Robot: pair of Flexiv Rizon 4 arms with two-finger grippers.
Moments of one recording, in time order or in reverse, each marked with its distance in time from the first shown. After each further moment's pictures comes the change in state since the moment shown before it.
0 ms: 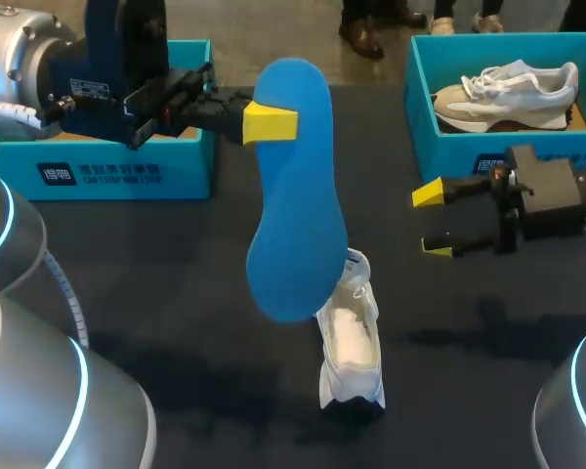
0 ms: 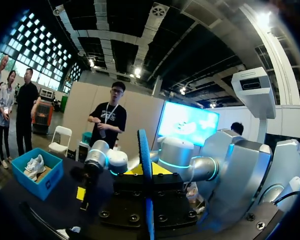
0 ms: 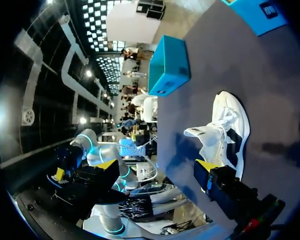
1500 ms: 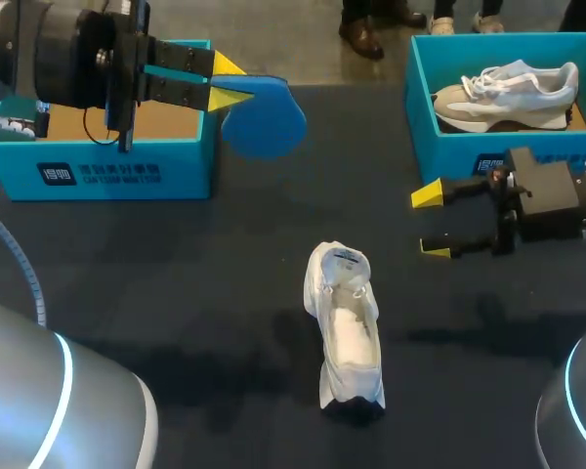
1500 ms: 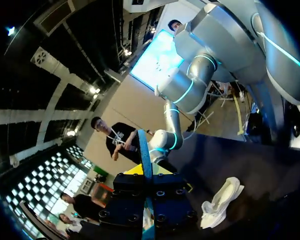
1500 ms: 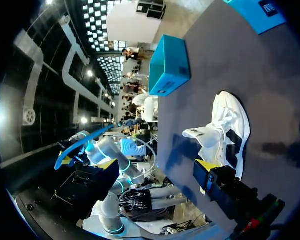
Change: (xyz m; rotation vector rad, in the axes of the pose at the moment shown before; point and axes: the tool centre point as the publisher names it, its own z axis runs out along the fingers) left arm -0.052 -0.007 -0.048 -0.232 -0.116 1.219; right arm -0.003 0.002 0.002 0.003 0.005 -0.001
